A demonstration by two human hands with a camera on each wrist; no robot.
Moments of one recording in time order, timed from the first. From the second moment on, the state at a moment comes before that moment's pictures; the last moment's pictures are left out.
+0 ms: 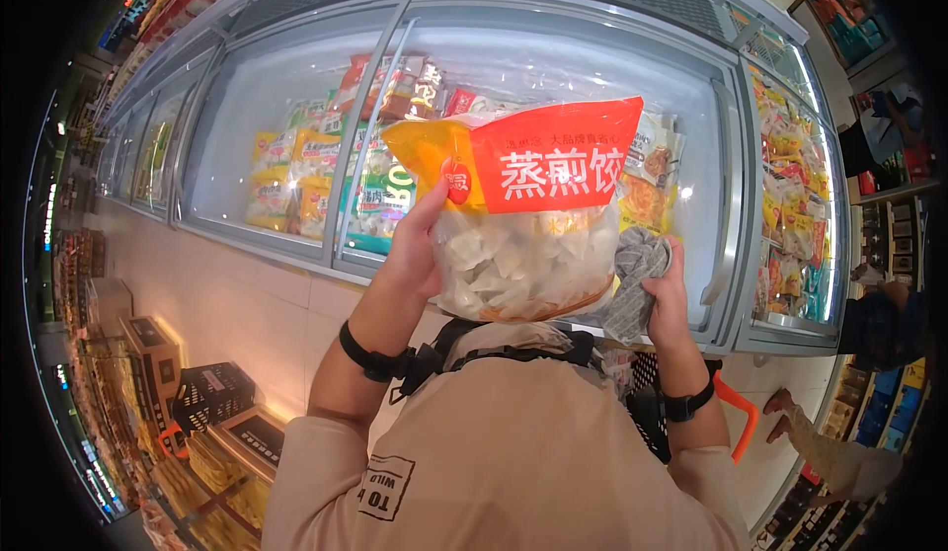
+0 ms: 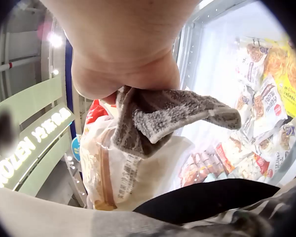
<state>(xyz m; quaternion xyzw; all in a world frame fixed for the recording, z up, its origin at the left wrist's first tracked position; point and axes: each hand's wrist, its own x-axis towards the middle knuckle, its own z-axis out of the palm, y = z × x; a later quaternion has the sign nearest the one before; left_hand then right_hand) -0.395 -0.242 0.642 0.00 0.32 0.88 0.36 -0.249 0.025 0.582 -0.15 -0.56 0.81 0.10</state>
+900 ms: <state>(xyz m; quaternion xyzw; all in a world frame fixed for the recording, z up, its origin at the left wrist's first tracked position) -0.391 -0.258 0.641 0.03 0.28 0.90 0.33 -0.259 0.002 0.575 -0.08 -0.54 0.83 -0.11</state>
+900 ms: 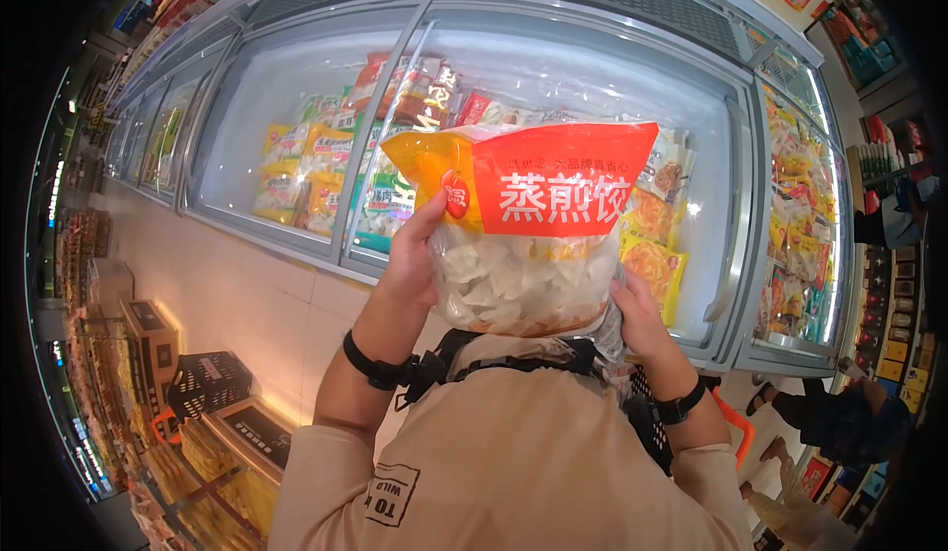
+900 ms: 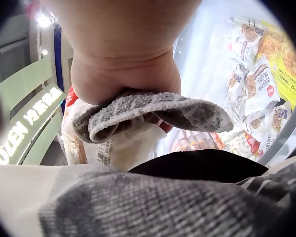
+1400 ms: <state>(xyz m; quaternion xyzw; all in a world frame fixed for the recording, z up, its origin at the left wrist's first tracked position) -0.402 -0.245 0.645 0.01 0.20 0.92 0.32 -0.284 0.023 0.574 -0.16 -0.22 0.94 -0.21</state>
